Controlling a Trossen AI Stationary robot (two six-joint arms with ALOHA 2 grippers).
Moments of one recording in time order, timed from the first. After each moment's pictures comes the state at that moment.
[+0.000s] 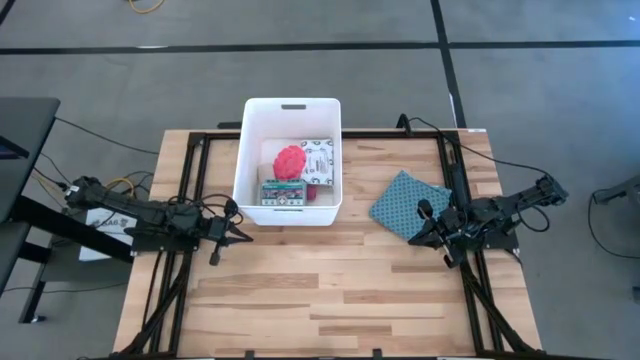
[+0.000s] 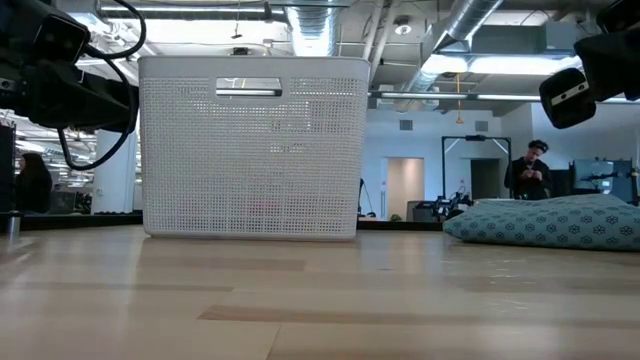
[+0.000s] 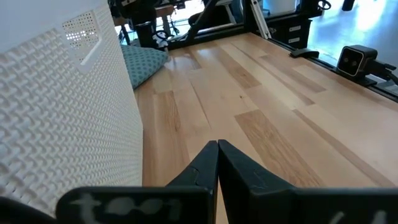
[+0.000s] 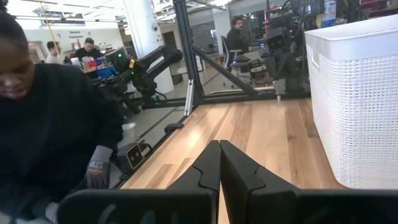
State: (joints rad) left arm -0.26 0.26 0.01 0.03 -0.07 0.13; right arm 0.38 0.01 0.01 0.01 0.00 0.15
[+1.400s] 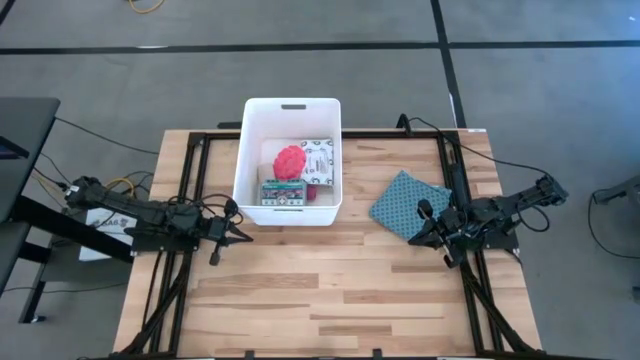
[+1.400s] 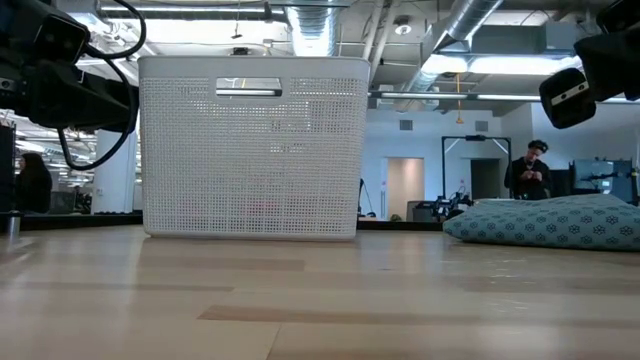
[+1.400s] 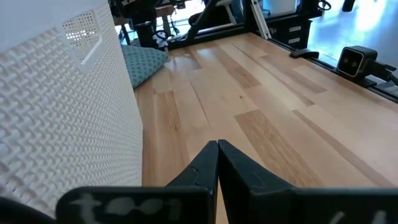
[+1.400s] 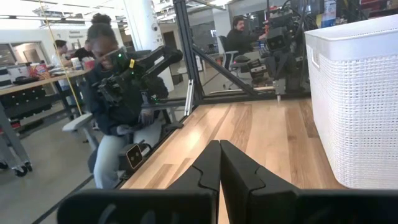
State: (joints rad) left arm -0.26 0.26 0.01 0.03 -0.07 0.13; right arm 0.38 0.01 0.01 0.01 0.00 0.15
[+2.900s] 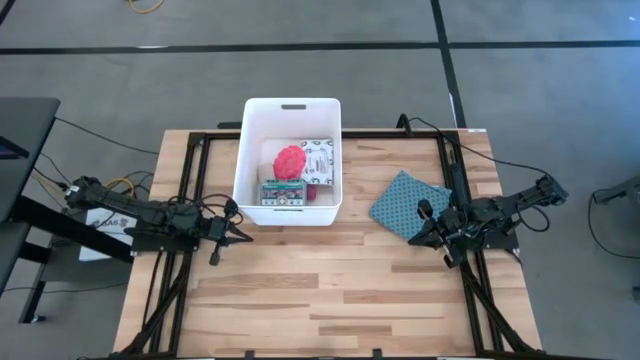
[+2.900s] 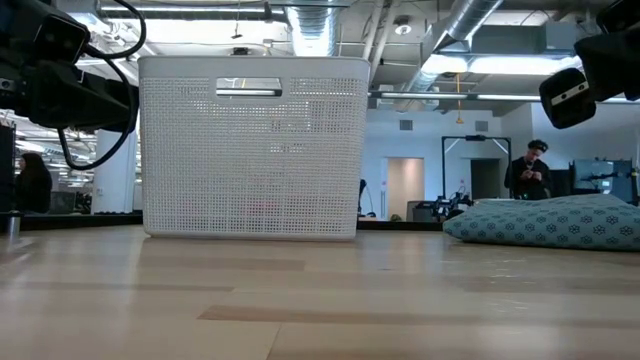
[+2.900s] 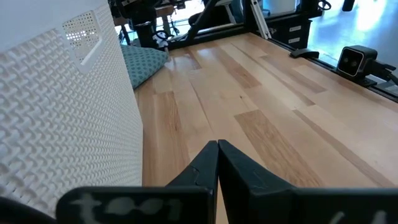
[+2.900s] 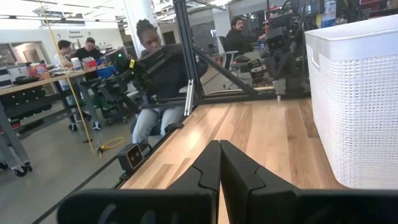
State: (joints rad) left arm -0.26 0.26 0.01 0.03 -0.07 0.13; right arm 0.38 0.01 0.01 0.01 0.00 0.15
